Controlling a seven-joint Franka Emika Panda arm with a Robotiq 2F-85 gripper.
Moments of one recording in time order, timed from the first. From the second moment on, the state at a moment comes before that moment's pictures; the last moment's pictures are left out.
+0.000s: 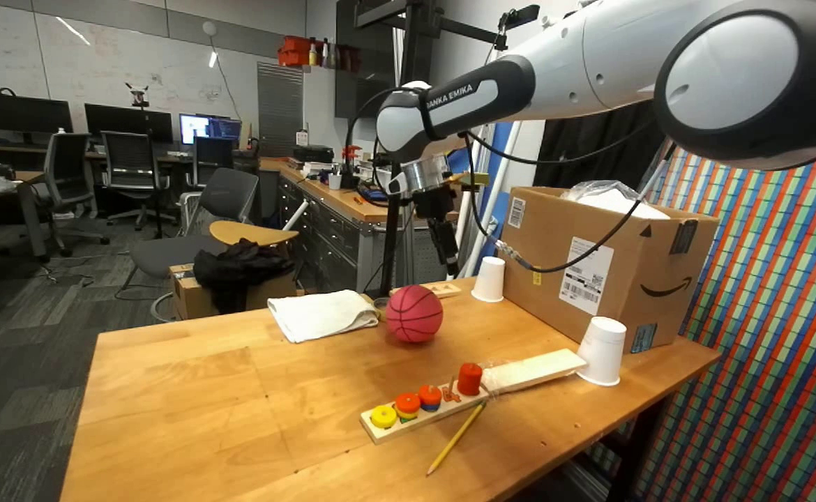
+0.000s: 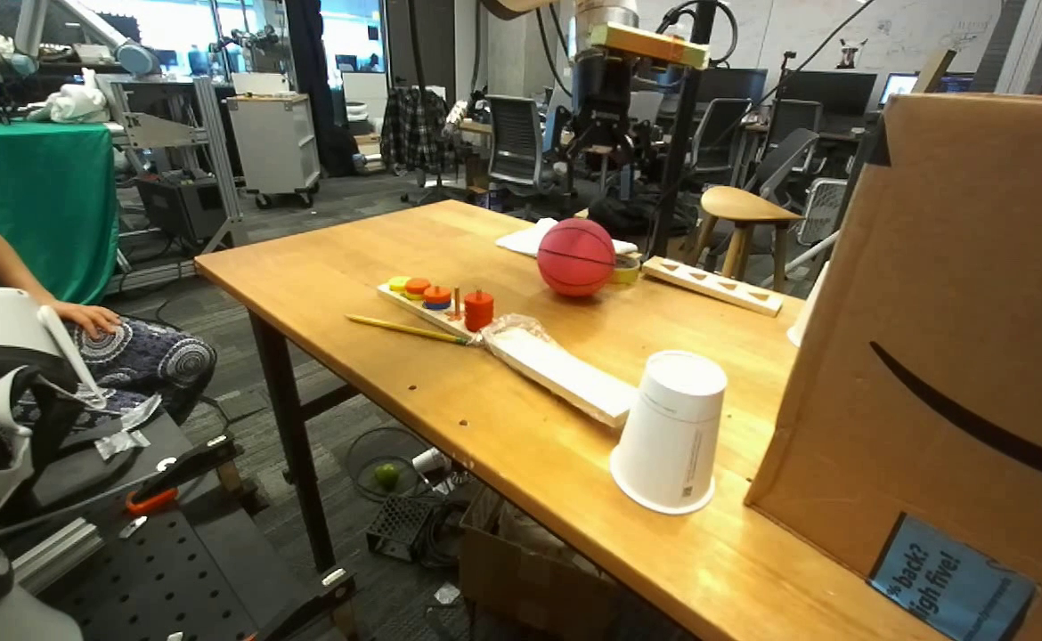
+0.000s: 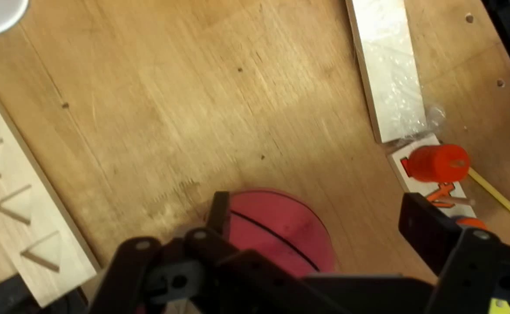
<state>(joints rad) 0.04 0.63 0.03 -1.21 -0.28 1.57 -1.02</state>
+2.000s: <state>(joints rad) -0.07 0.78 0.10 -1.23 -0.10 1.66 -1.15</state>
